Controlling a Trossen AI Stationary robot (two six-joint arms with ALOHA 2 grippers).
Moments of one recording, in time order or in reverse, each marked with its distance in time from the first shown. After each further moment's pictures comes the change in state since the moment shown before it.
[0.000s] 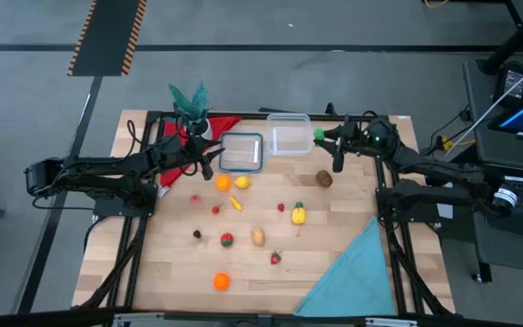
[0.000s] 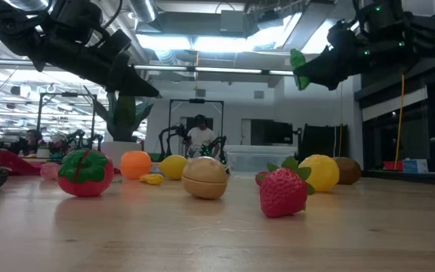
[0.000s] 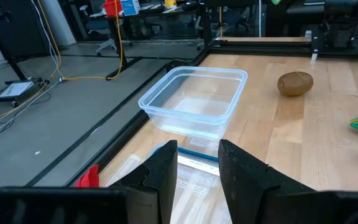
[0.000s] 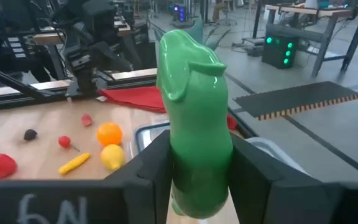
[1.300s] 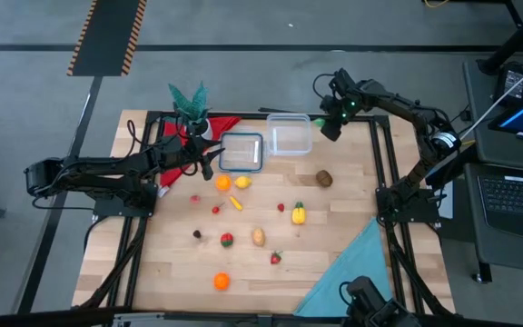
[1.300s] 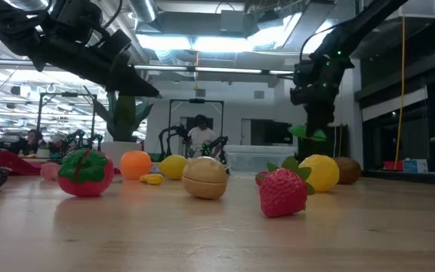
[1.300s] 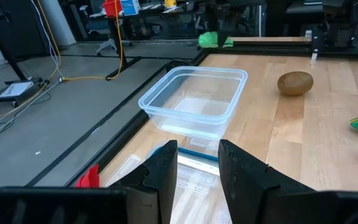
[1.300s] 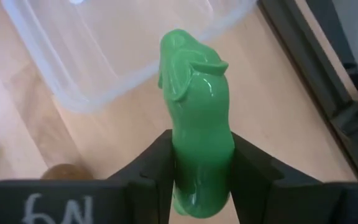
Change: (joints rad) left arm 0.000 0.000 0.000 0.000 0.000 0.001; right arm -0.315 0.753 0.844 -1.253 0.070 -0.346
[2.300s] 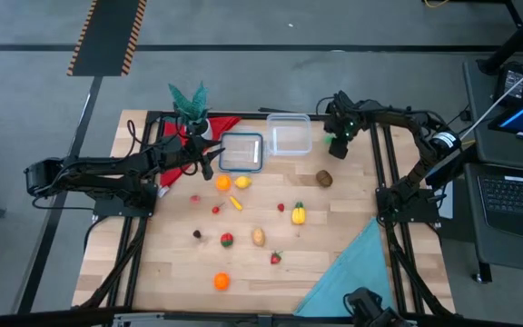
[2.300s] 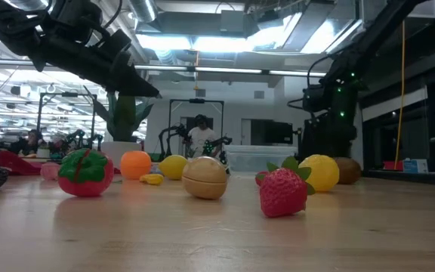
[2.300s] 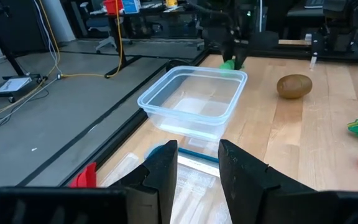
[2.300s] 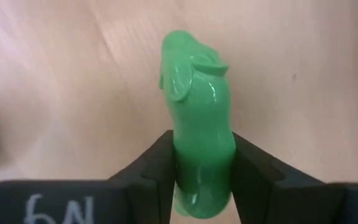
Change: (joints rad) left arm 0.000 0.000 0.000 -0.001 0.000 -0.028; right arm -0.002 0.004 -0.289 0.198 0.165 -0.158
